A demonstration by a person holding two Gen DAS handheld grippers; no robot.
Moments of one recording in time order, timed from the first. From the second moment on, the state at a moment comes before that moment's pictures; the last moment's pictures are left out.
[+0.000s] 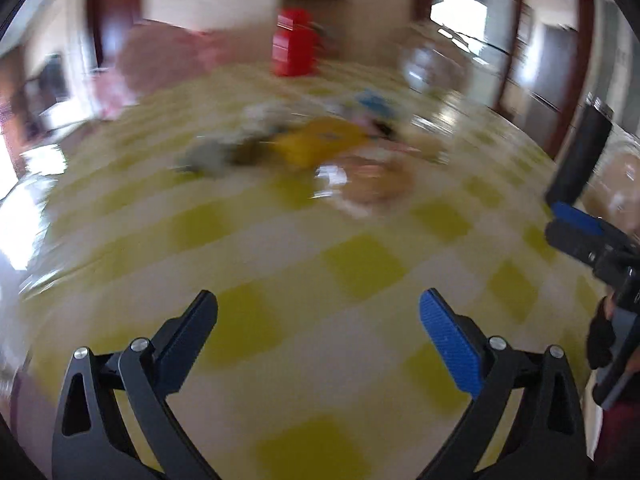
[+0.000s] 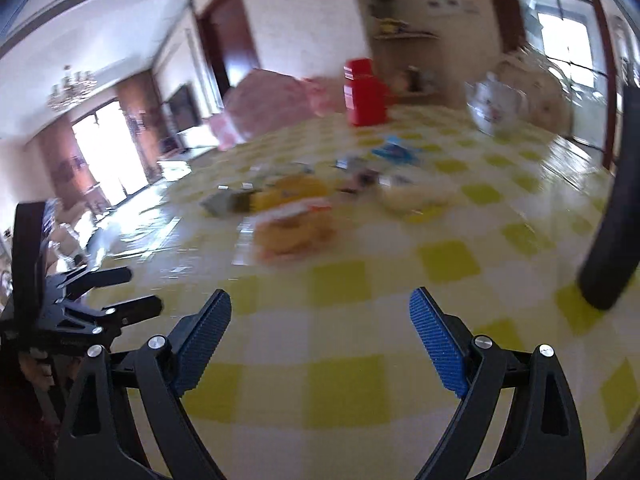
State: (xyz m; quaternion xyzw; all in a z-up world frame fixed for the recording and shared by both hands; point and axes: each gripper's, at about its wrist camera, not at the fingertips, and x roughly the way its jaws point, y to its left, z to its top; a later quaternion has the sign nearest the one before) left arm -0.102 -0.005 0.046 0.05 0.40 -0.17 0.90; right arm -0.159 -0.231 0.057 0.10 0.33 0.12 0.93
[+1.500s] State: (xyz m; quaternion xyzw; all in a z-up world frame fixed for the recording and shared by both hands) left arm 0.072 -0.140 0.003 0.20 0.44 -0.34 0.81; right arm 0.086 -0.274 -0.012 -0.01 0.47 0.10 0.88
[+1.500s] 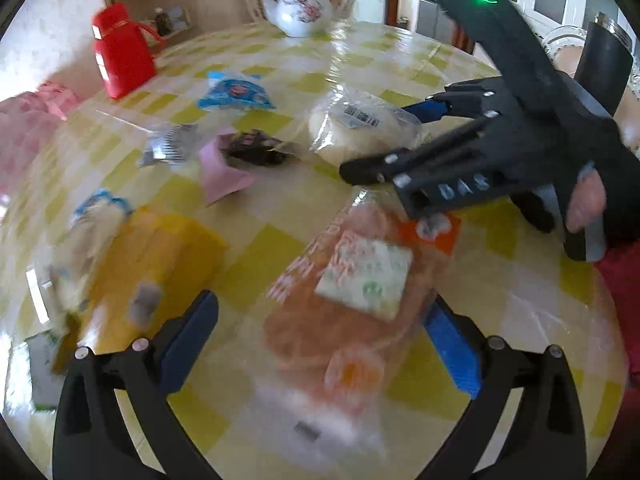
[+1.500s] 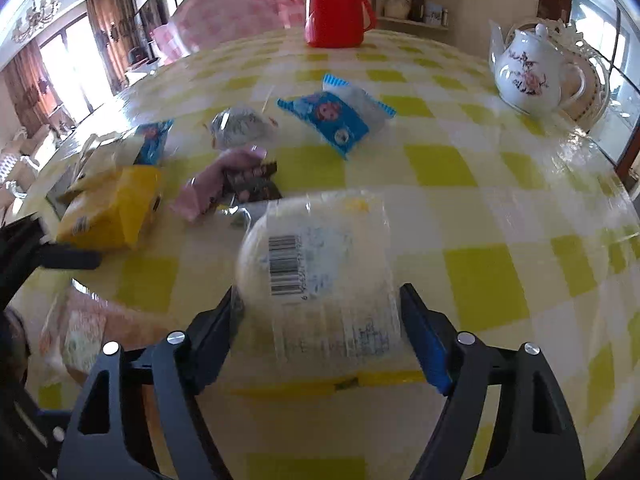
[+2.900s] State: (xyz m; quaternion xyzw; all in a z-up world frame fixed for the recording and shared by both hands) left arm -0.026 -0.083 0.014 -0.01 0.42 -0.13 0.90; right arm 0.015 -0.295 0.017 0.06 0.39 0.03 0.92
